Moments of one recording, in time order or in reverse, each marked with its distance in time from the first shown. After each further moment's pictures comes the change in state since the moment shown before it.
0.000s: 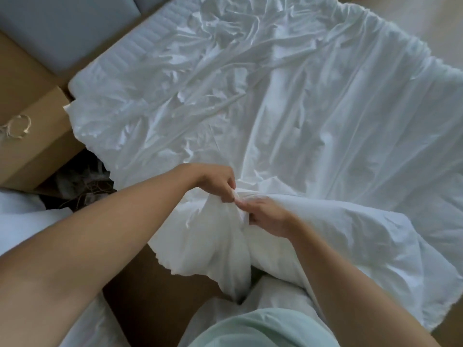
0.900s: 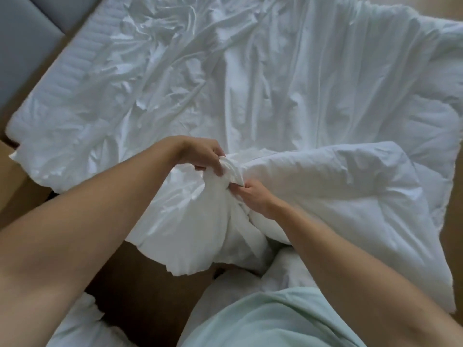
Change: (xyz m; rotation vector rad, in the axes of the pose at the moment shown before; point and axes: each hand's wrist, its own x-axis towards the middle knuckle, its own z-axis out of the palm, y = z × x) left_hand -0.002 -0.026 -0.023 -0.044 -0.081 0.087; right_hand 0.026 0.027 0.068 -0.059 0.527 -0.146
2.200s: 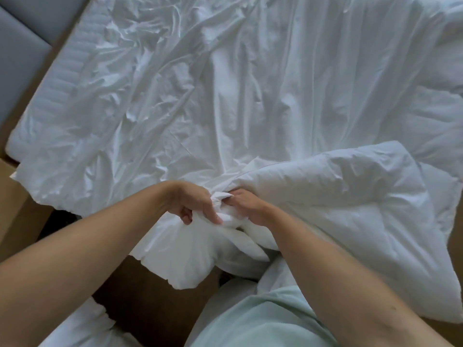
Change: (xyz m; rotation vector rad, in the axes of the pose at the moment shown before) left_hand 0.035 -0.013 0.032 -0.325 -0.319 -0.344; right_hand 0.042 0.011 -0.028 0.222 -0.199 0.155
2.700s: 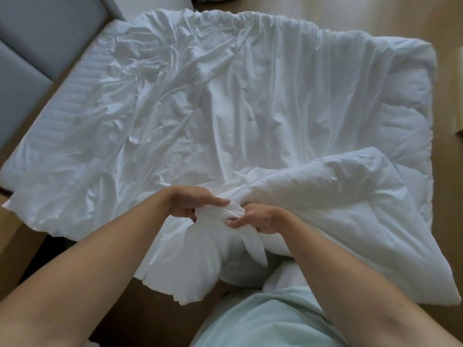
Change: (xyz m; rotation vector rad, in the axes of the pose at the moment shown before) left_hand -0.022 -0.032 -0.008 -0.068 0.015 0.272; right_hand -0.036 -0.002 0.021 -0.070 -0.151 0.126
